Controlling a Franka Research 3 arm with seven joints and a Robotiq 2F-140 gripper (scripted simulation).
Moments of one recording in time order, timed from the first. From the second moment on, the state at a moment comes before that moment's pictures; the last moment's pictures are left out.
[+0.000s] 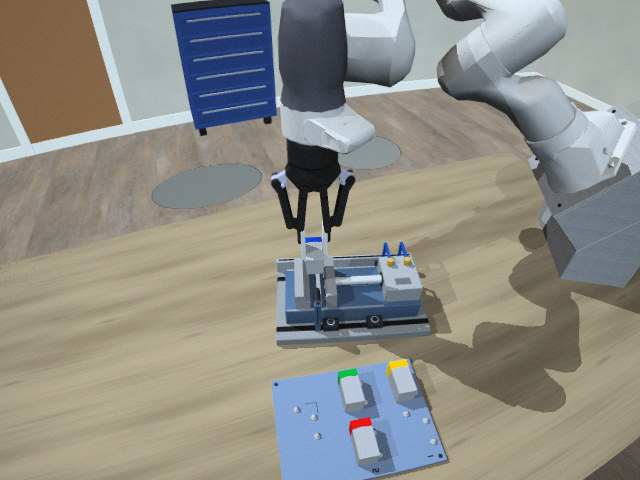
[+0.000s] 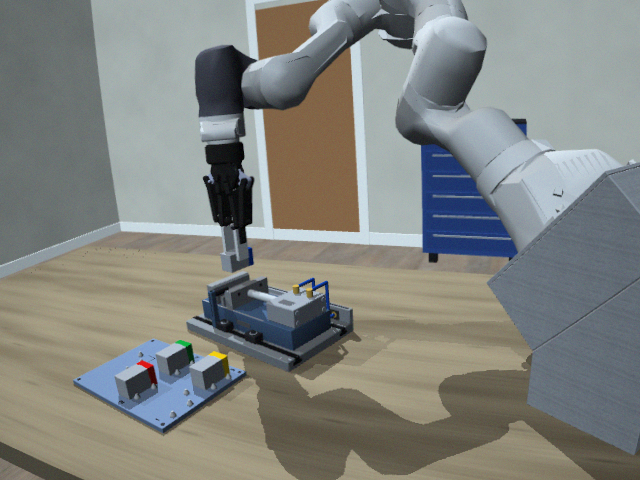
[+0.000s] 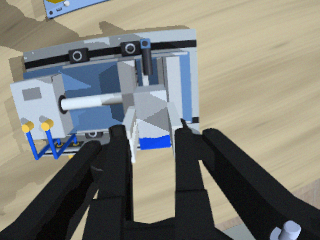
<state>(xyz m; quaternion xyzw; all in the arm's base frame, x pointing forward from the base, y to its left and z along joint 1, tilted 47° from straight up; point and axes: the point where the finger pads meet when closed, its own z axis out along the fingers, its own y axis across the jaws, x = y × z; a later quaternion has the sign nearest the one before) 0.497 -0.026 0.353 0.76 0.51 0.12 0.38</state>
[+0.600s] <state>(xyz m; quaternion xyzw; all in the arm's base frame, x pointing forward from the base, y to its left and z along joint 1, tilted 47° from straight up) 0.504 -0.036 0.340 0.76 0.51 0.12 0.38</state>
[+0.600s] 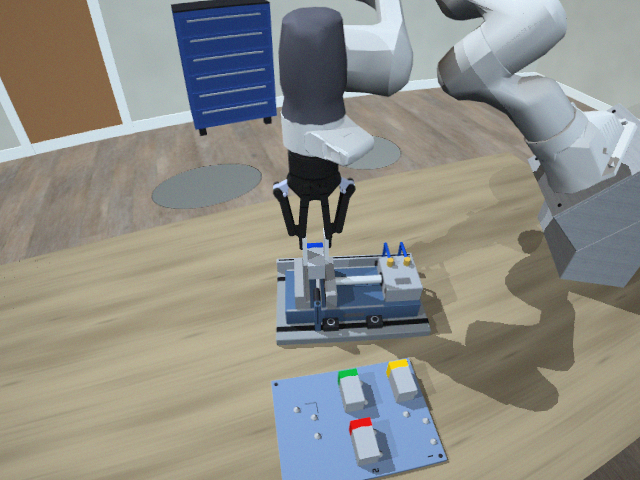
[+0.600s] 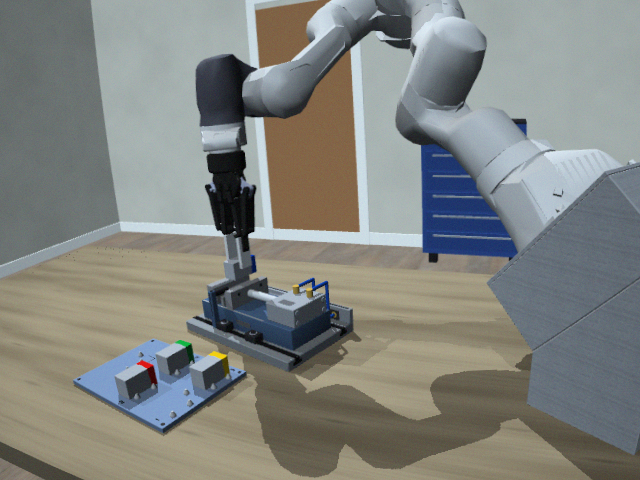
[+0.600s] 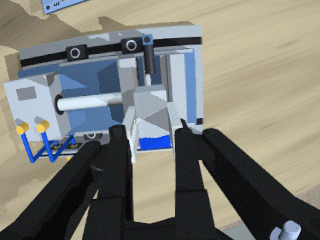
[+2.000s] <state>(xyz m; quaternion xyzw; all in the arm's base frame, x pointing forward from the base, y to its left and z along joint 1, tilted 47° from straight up) 0.514 -0.034 0.334 0.76 0.51 0.12 0.38</state>
